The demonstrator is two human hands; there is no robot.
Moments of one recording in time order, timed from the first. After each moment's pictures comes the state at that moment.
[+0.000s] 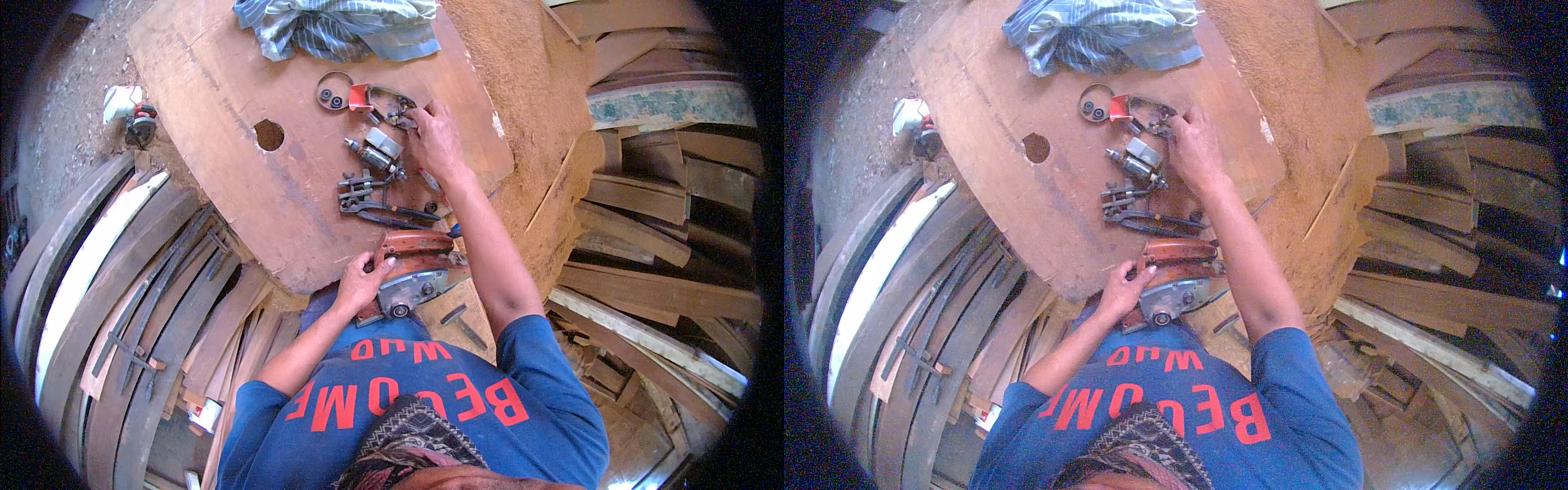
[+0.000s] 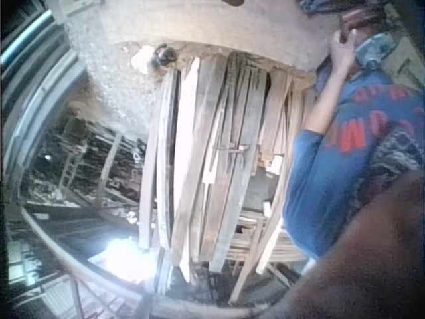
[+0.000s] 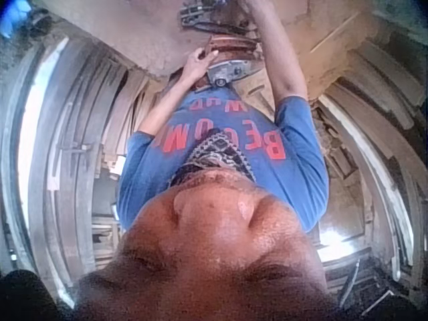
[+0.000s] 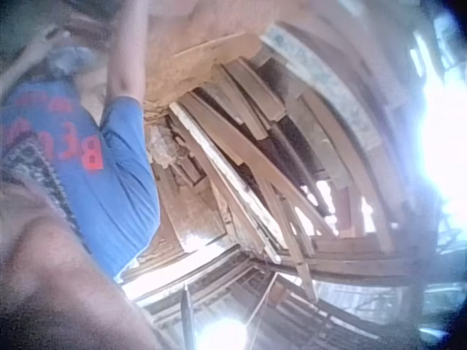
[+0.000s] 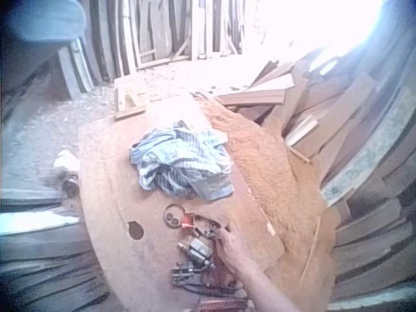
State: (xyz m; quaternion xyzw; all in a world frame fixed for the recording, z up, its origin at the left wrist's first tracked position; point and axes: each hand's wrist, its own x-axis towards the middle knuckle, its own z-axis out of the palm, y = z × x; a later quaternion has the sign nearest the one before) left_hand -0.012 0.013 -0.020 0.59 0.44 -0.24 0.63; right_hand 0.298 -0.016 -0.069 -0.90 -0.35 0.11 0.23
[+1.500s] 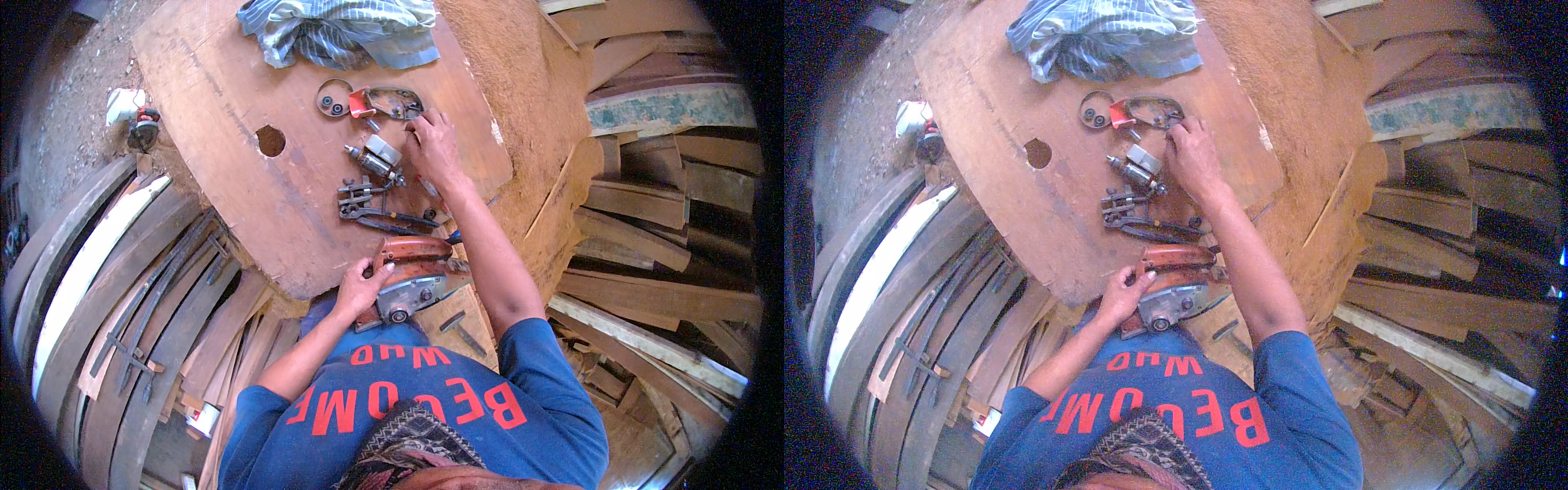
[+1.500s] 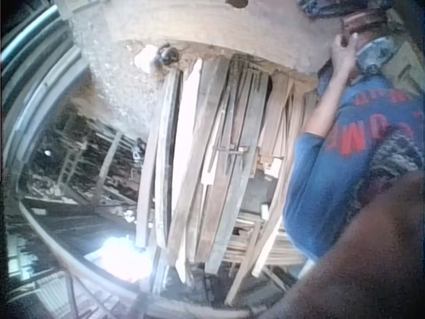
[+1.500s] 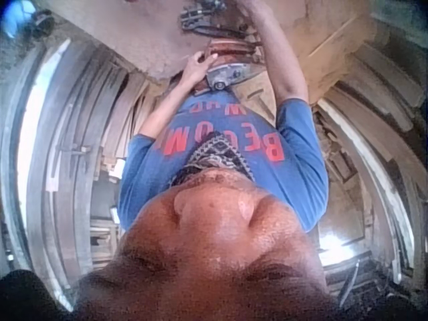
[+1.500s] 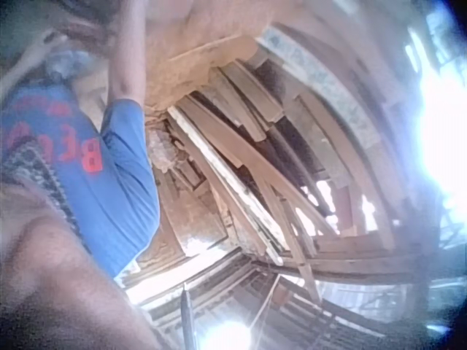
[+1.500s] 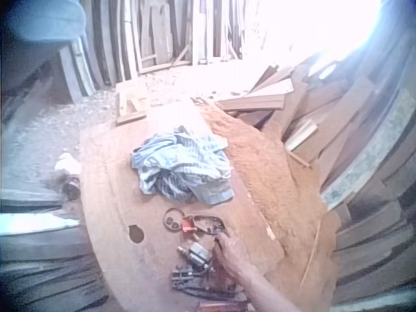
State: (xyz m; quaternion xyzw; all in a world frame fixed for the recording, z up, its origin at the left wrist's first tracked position) left_hand -0.025 0.006 -0.043 0.61 0.42 -0.23 0.63; right_hand 0.298 -0.021 -0.076 -0.88 -0.39 0.09 0.25
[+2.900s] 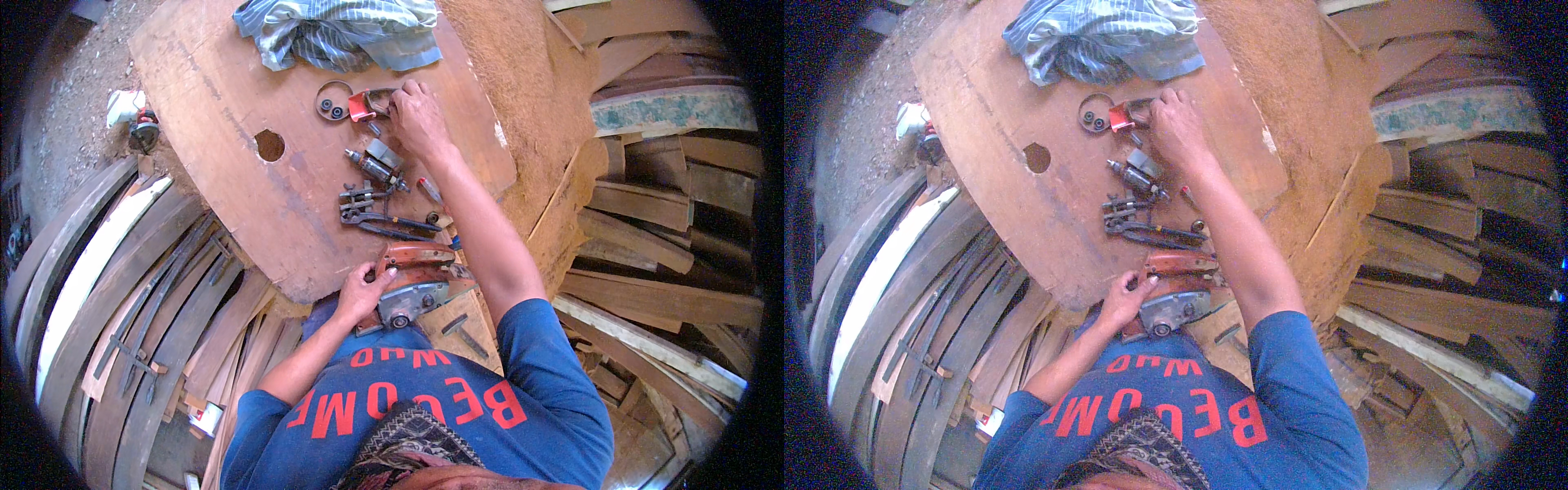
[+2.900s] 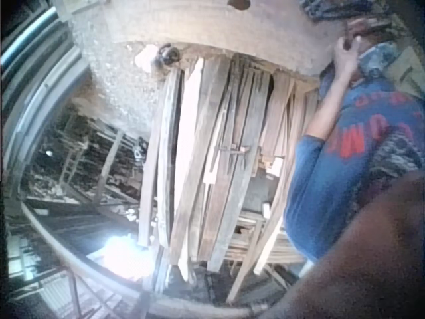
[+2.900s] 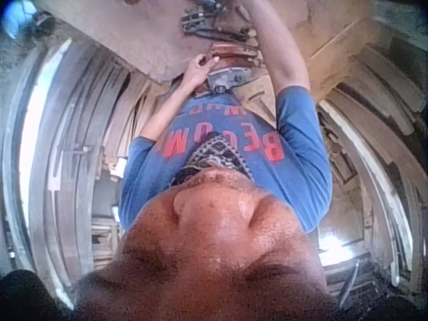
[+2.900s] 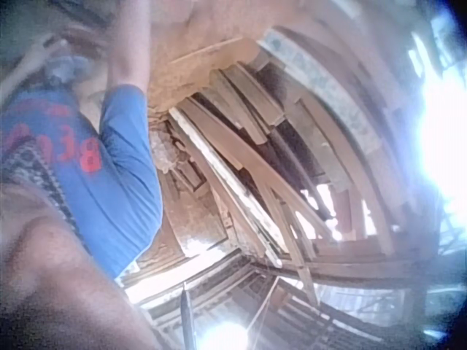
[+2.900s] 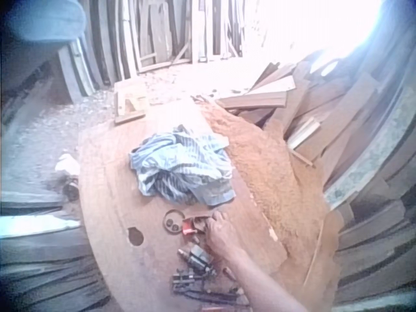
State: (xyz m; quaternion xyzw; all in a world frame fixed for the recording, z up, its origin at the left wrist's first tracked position) left_hand -0.020 0.008 -0.038 0.59 0.45 -0.25 0.62; right_hand 0.330 0.038 -0.089 -0.88 -0.43 0.09 0.18
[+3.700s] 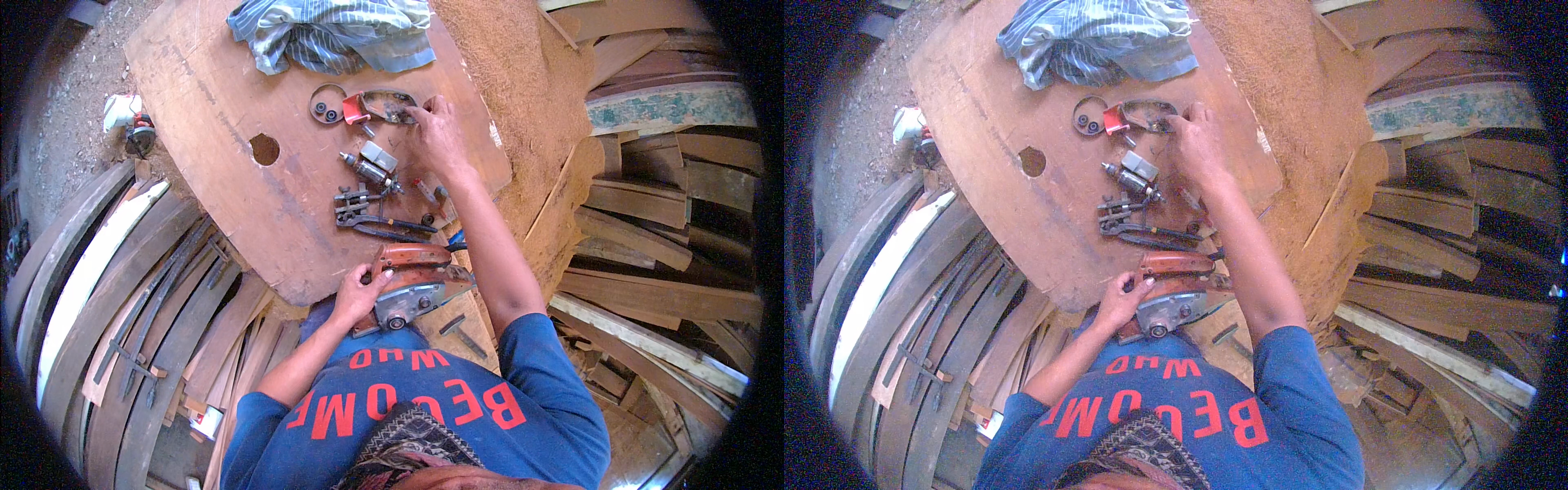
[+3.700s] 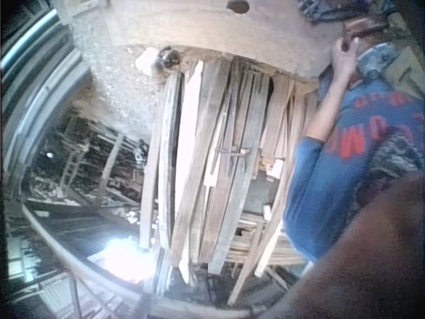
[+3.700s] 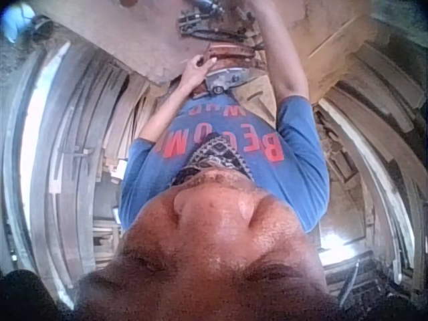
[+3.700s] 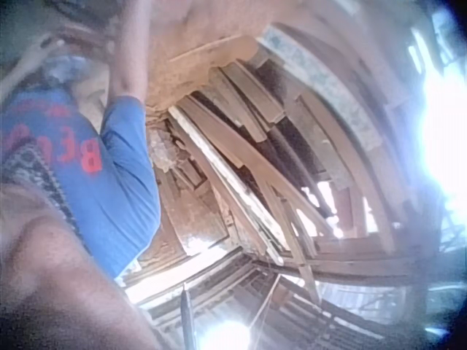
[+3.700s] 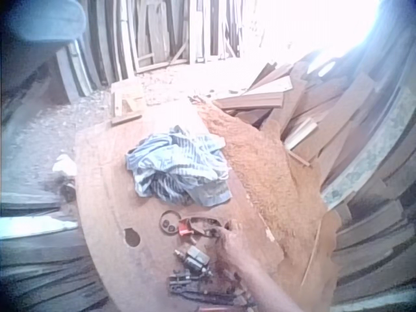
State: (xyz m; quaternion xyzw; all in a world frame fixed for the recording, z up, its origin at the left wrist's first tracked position) left_hand -0.015 0.013 -0.032 0.58 0.44 -0.26 0.64; right_hand 0.324 -0.012 -0.078 -0.90 -0.36 0.07 0.25
